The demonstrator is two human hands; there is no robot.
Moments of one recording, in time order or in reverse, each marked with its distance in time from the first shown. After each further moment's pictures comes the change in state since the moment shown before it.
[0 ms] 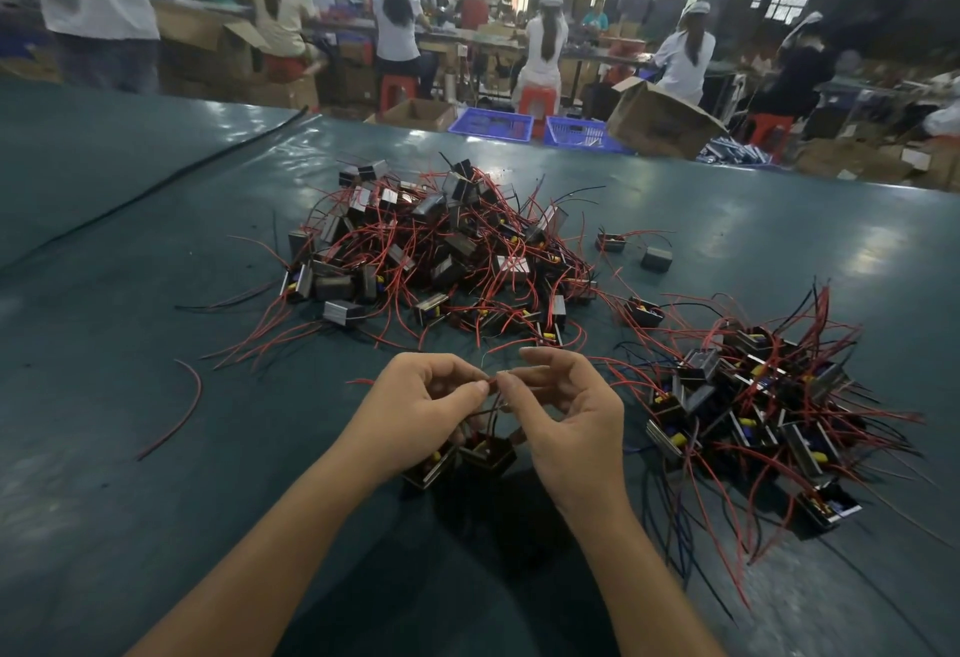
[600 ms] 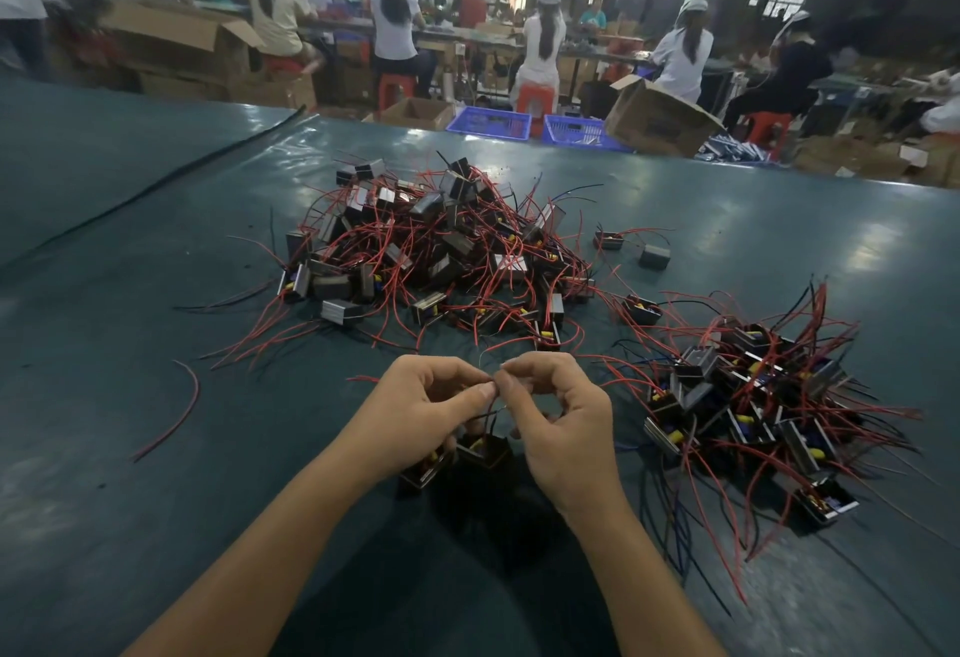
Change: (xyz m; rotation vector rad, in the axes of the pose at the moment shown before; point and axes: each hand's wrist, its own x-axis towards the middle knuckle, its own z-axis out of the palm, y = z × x) left_hand 0.000 0.000 -0.001 -0.024 -0.073 -0.005; right_hand 0.001 0.001 -0.002 -0.142 -0.056 -0.077
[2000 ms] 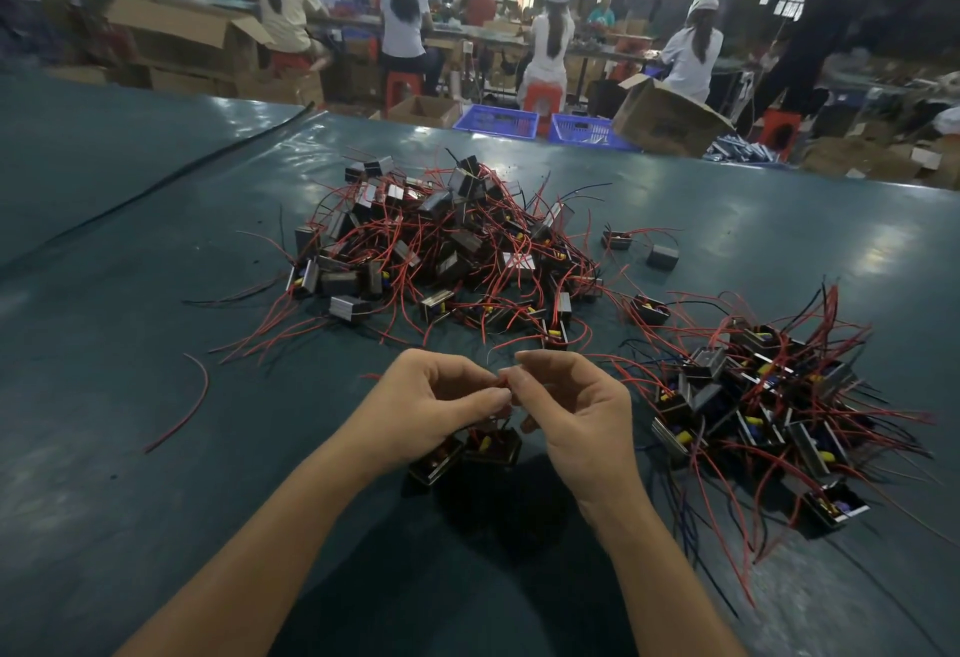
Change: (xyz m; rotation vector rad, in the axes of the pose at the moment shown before) left_hand -0.002 0.002 -0.004 -0.085 -0.067 0.079; right_hand 0.003 -0.006 -0.005 0.282 -0.054 0.172
